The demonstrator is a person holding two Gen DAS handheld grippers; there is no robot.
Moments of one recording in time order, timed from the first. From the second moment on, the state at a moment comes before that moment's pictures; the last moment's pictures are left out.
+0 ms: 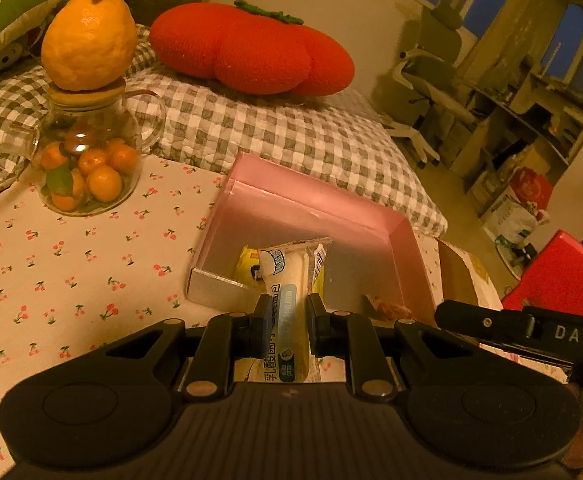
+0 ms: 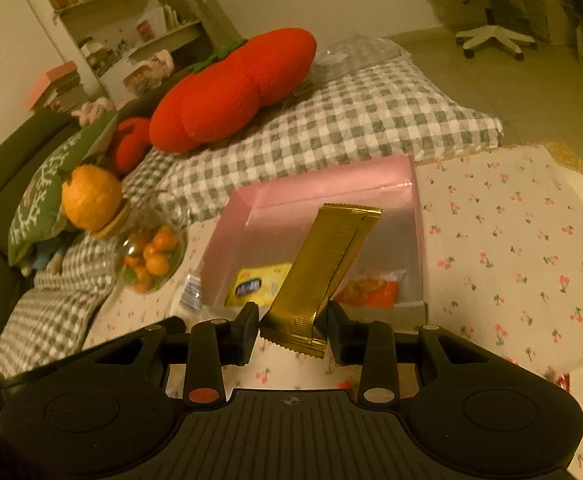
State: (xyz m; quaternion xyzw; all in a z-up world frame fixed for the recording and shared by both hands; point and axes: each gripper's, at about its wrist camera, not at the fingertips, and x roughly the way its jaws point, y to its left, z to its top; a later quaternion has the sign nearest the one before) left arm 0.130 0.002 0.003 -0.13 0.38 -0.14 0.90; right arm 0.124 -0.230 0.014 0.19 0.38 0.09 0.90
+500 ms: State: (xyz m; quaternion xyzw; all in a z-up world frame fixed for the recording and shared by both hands) left arm 0.206 -0.024 -0.010 -0.12 0.39 -0.15 0.90; right arm 0.201 -0.254 -0.013 0.23 0.38 0.08 0.89
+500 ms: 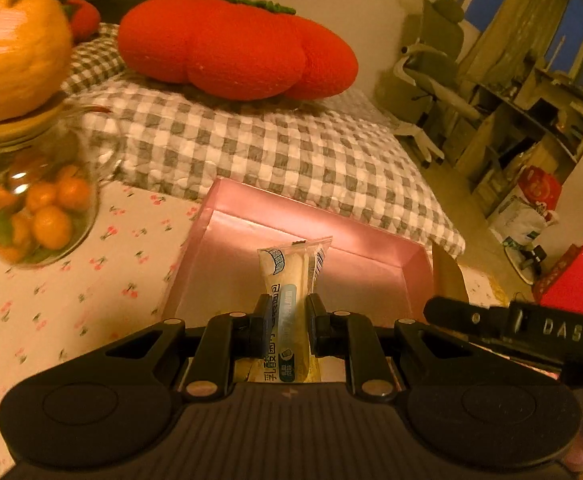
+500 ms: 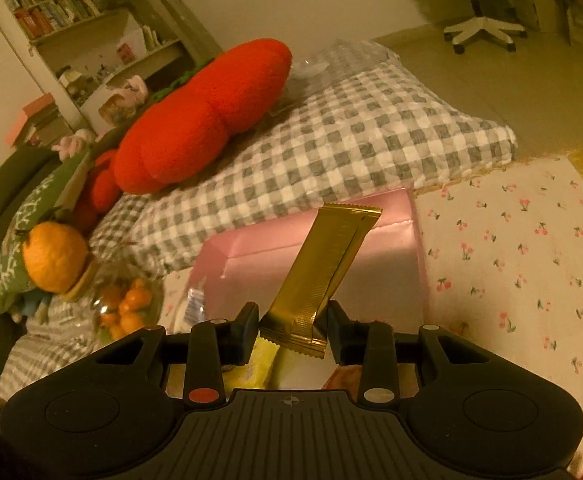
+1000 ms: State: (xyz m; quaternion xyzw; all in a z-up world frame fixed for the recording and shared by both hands) left arm 0.270 -0.051 -0.032 -0.05 0.40 -0.12 0.91; right arm 0.246 -0.266 -0.055 0.19 0.40 0.06 0.89
